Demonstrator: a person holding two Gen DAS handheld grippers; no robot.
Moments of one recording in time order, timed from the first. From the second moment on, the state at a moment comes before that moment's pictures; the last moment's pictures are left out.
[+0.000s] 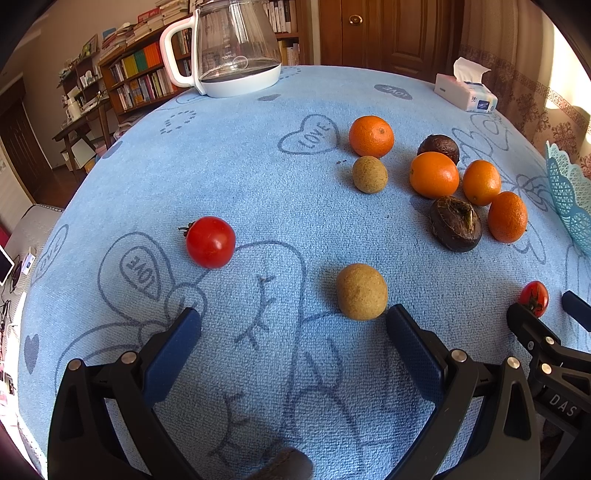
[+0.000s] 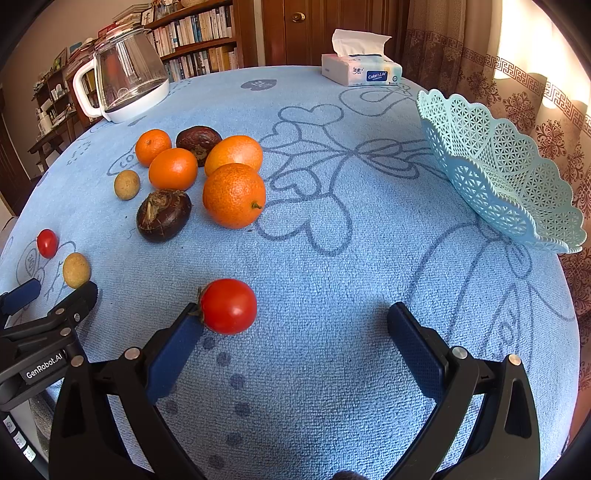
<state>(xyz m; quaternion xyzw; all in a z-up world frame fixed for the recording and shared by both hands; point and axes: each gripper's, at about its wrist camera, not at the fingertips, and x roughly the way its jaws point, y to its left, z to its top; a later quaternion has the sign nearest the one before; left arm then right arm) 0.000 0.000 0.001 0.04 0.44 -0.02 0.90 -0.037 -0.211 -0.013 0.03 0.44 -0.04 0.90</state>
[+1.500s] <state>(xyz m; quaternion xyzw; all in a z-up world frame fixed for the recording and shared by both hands) 0.002 -0.001 -0.001 0.04 0.44 -0.02 0.90 -0.037 -0.213 -0.011 0.02 0.44 -0.01 0.90</state>
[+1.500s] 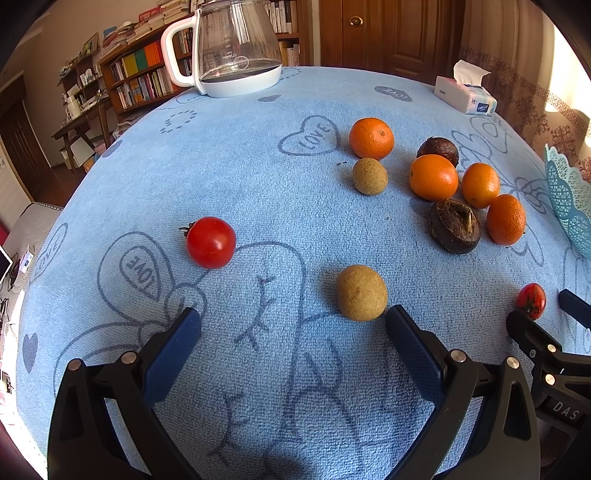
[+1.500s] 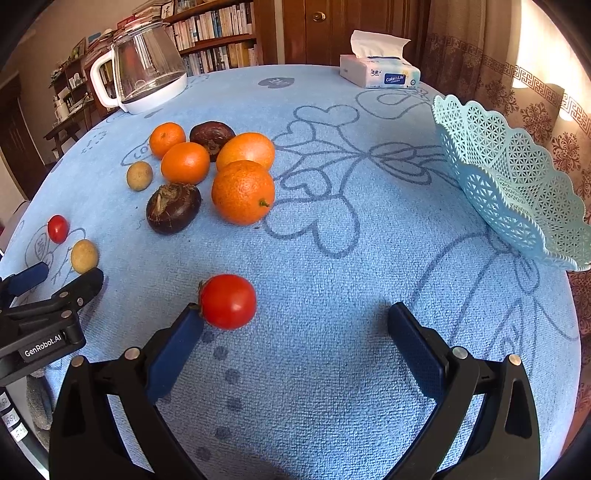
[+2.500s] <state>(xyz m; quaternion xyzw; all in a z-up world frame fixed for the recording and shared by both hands) 0.024 0.059 0.021 -0.05 0.42 -0.04 0.91 -0.044 -0.225 -0.005 0.08 0.42 0.03 0.90</state>
